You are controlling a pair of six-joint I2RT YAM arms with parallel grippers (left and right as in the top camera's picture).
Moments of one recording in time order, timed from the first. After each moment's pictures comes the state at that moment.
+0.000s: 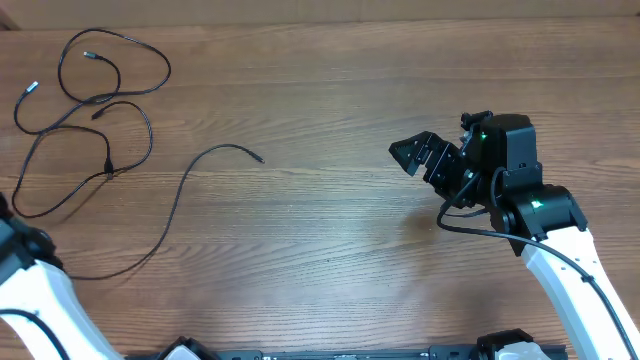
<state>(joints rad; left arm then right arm) 0.83 1.22 1.01 -0.71 -0.55 -0.82 0.20 1.20 0.97 -0.59 -0.43 0.77</state>
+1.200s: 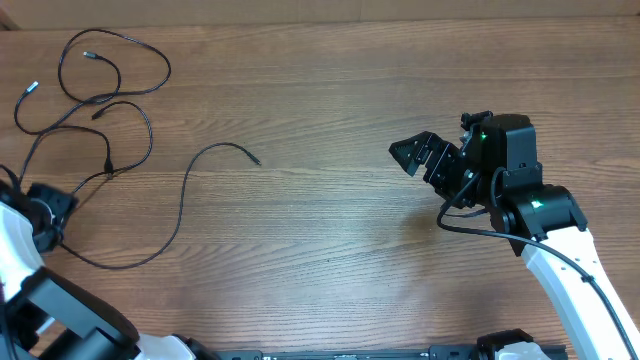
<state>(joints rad) 0.80 1.66 1.21 -0.76 0.14 -0.37 0.20 1.20 0.97 -0.59 -0.43 0.77</state>
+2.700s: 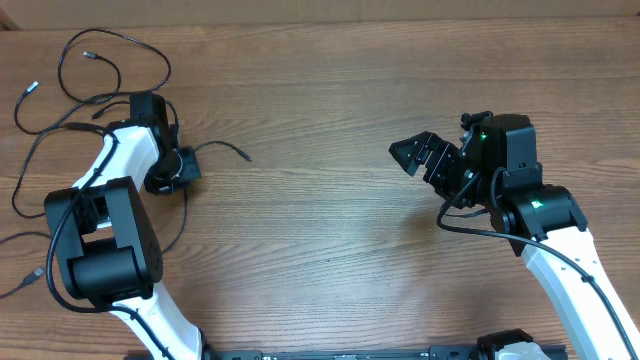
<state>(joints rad) 0.19 1.99 1.30 -0.79 -0.02 -0.16 0.20 1.20 0.97 -0.59 -0.43 0.77</state>
